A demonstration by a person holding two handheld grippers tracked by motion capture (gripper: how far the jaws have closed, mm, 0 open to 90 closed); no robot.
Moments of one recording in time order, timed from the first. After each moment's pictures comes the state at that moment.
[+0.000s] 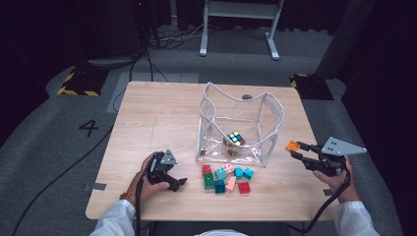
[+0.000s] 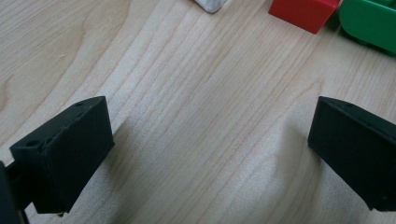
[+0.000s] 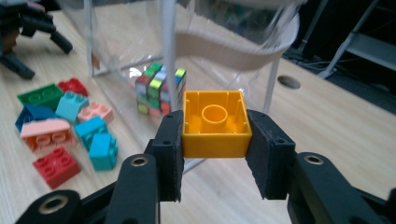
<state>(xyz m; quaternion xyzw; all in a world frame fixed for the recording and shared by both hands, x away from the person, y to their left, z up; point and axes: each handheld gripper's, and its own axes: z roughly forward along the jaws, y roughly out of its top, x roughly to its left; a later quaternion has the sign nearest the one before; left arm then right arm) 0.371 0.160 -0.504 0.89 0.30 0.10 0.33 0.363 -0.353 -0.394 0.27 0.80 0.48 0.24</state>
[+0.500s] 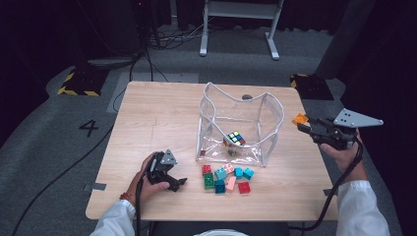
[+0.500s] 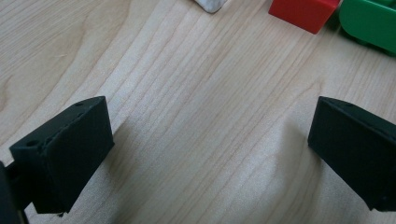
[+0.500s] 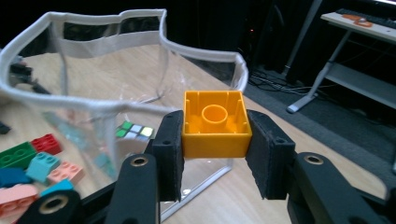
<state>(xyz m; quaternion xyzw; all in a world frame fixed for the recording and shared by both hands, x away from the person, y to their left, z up) 0.371 0.160 -0.504 0.89 0.30 0.10 0.33 0.401 -0.356 -0.329 0.26 0.78 0.50 0.26</state>
